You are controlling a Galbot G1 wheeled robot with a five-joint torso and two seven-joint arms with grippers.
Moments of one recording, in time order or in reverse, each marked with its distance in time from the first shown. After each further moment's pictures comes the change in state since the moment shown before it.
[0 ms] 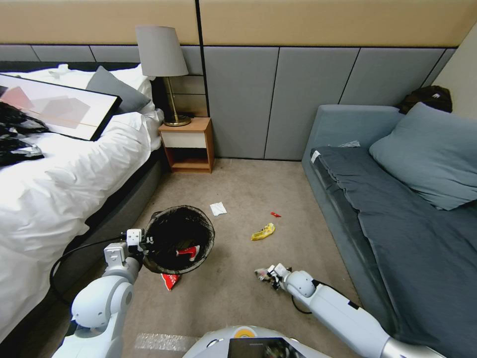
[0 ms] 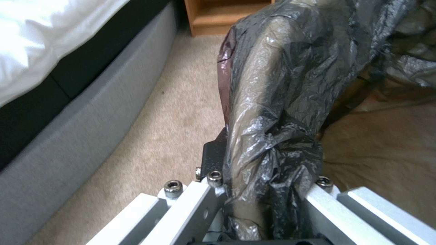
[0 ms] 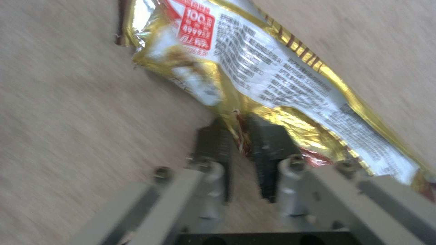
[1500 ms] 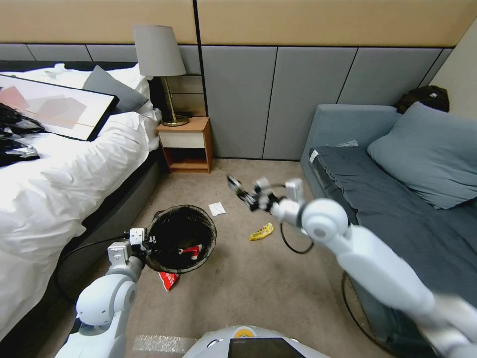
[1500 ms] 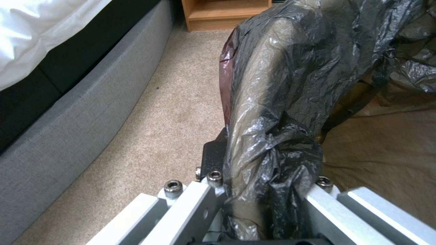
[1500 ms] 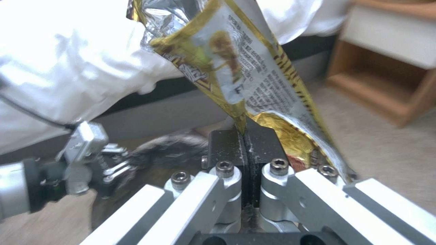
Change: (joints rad) left arm -0.016 -0.024 0.024 0.021 0.025 0.002 0.004; right arm 0.849 0.037 -0.177 0.605 1.030 0.004 0.296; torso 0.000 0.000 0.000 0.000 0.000
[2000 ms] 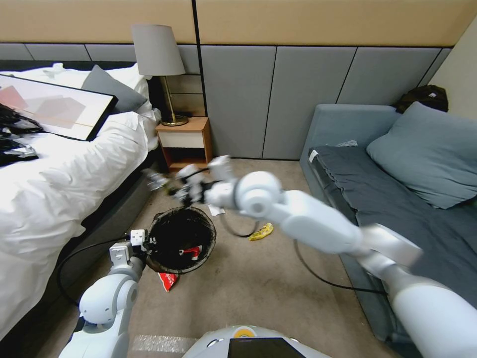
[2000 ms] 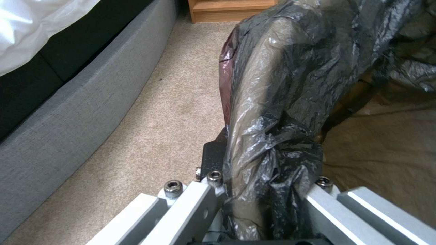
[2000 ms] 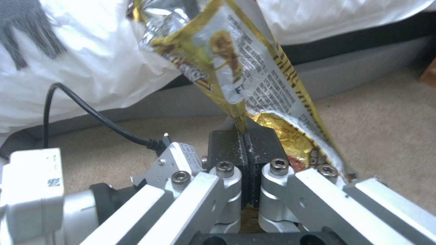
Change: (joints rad) left arm -0.004 -0.017 -0.003 0.022 0.013 0.000 0.004; right arm 0.131 0.358 -0.265 -0.203 0.033 0.001 0.091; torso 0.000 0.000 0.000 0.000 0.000
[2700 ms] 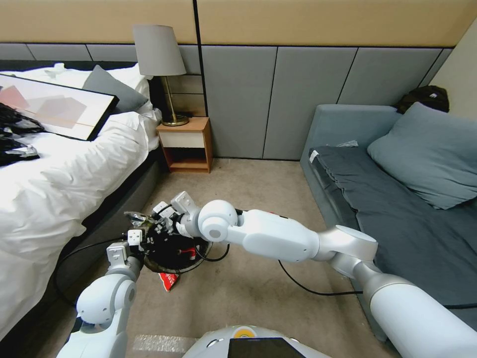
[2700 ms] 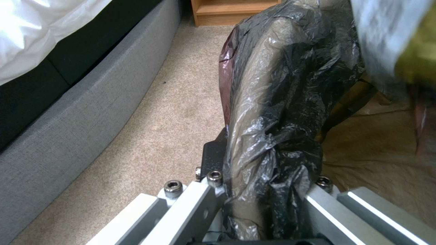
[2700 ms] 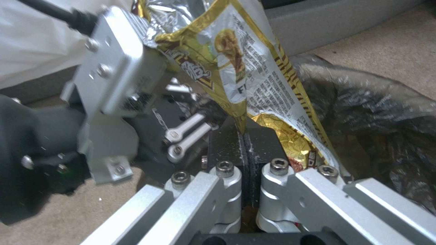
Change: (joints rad) left arm 0.002 0.008 -0.021 -0.004 -0.011 0.000 0.002; right arm -0.095 0.008 -0.095 -0.068 -0.065 0.000 0.025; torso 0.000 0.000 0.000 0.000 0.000
